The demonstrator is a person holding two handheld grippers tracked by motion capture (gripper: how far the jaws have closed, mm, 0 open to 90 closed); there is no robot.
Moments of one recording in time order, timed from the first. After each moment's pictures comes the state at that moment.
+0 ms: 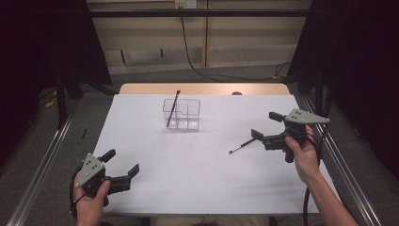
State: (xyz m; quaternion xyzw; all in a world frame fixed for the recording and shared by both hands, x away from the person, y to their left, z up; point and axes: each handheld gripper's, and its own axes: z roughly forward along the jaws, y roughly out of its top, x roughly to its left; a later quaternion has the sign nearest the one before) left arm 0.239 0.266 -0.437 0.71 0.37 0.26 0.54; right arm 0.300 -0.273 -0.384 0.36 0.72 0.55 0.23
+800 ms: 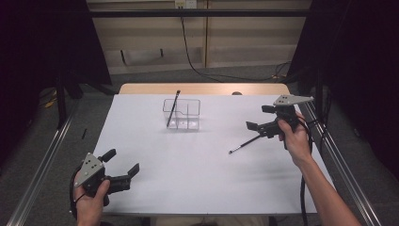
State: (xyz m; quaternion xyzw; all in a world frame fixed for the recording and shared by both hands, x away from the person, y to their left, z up) left arm 0.240 0.267 -0.437 0.70 0.38 0.25 0.55; right arm 0.349 -0.271 -0.378 0.37 0.78 0.48 0.17
